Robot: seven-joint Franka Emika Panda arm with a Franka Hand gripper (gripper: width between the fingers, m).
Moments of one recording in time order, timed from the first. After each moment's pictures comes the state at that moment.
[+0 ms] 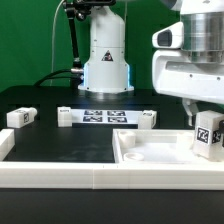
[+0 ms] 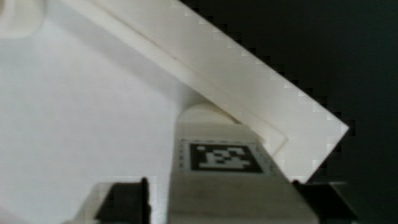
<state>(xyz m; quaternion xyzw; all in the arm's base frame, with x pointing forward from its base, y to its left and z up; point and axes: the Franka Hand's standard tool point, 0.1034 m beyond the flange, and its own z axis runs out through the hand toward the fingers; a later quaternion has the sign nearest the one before) 0.623 0.118 0.075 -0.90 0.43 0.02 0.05</state>
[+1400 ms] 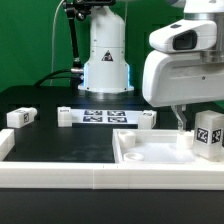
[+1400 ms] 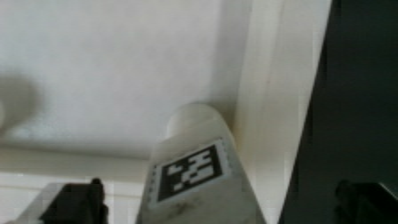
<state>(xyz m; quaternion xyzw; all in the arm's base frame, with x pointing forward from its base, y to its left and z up) 0.619 0.119 0.077 -0.99 -0.11 0.02 0.04</state>
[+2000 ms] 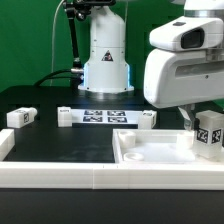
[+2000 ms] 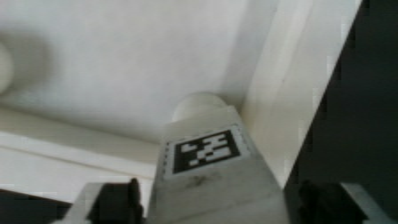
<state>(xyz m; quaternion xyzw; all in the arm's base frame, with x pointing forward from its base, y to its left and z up) 0.623 0.118 0.079 -0.99 -0.15 0.02 0.04</state>
